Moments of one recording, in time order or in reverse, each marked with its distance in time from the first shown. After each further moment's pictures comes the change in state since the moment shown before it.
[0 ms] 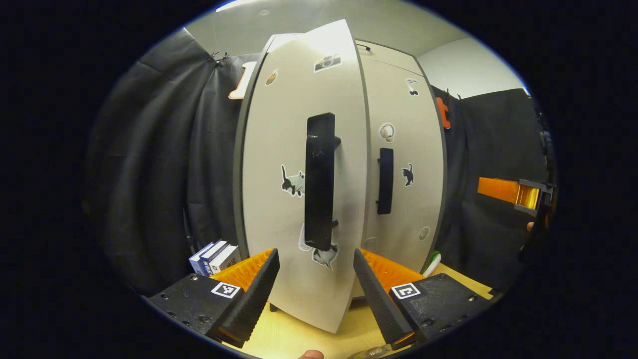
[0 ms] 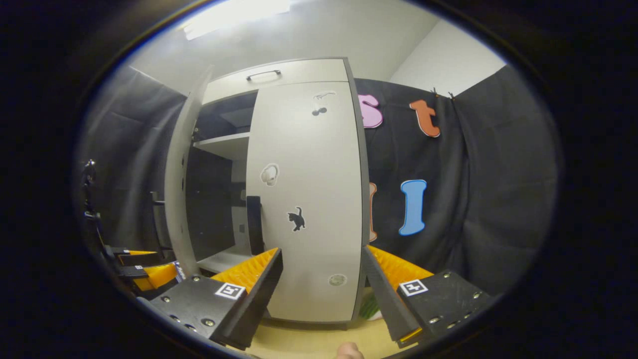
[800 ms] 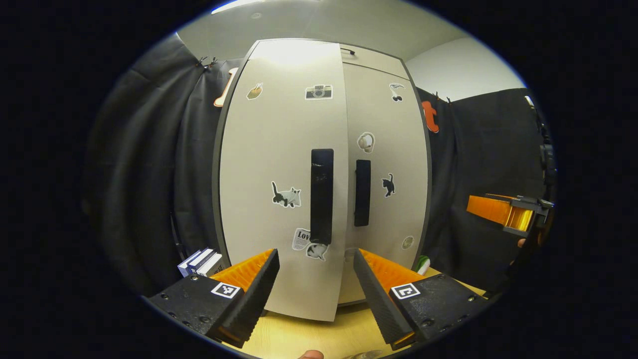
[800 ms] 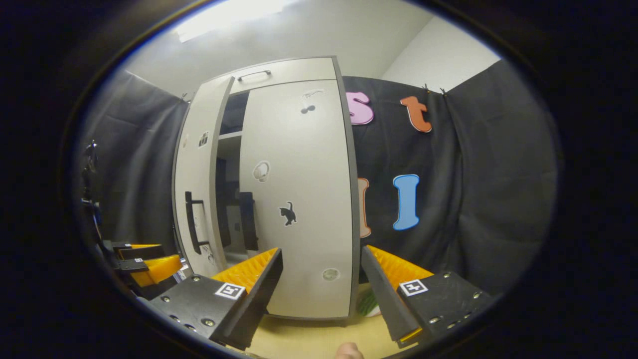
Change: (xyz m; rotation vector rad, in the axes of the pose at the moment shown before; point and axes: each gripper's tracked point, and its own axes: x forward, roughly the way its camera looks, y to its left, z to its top) left arm 0.002 -0.025 0.021 0.016 -0.027 -0.036; right arm -0.008 -0.017 -0.007 0.028 0.006 -0.021
